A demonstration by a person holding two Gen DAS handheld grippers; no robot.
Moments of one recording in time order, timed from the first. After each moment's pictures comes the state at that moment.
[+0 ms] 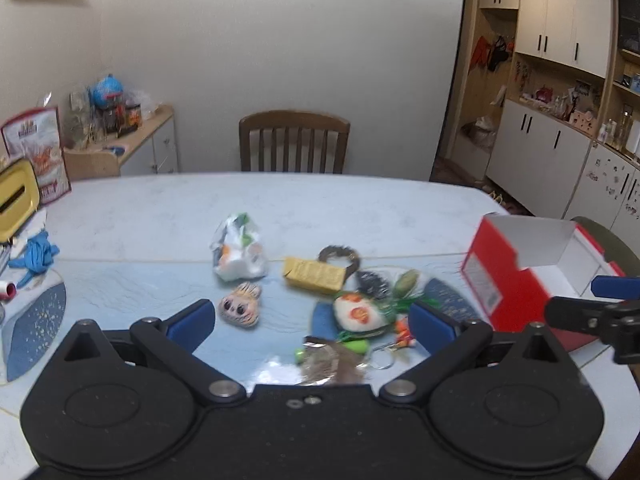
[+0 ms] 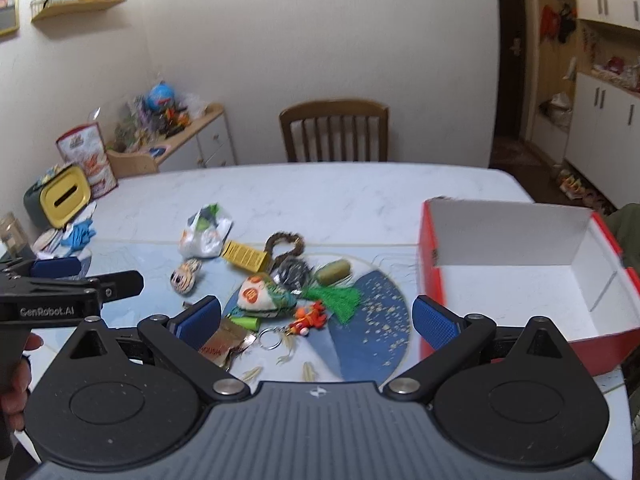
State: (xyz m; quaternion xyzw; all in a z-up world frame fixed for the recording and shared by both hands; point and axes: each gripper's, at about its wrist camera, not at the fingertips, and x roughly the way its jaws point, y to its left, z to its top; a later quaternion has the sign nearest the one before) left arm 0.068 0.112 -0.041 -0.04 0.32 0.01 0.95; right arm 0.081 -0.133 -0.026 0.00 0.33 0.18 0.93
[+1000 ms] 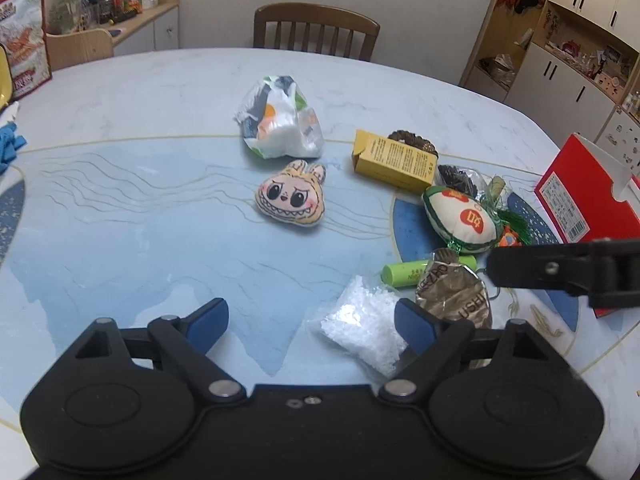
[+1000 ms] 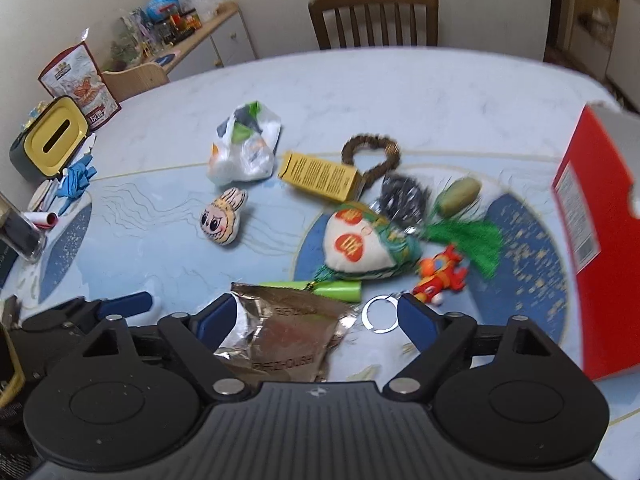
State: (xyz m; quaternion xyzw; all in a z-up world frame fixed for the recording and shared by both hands) left arm 0.125 0.182 -0.150 -0.08 0.44 -0.01 0.89; right arm 0.166 -0.007 -0.111 0.02 0.48 0.20 0.85
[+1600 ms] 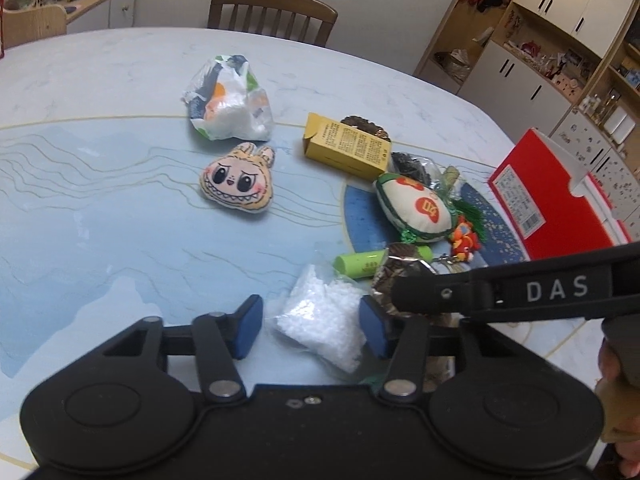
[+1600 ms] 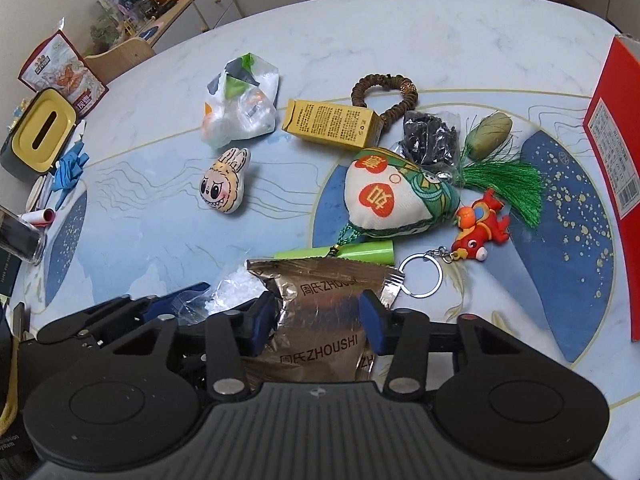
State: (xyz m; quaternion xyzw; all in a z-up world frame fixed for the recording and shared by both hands) left arm 0.133 0.182 -0.159 -0.13 0.45 -0.09 0.88; right arm 0.177 0.008 -0.137 0.05 0.54 0.19 0.82
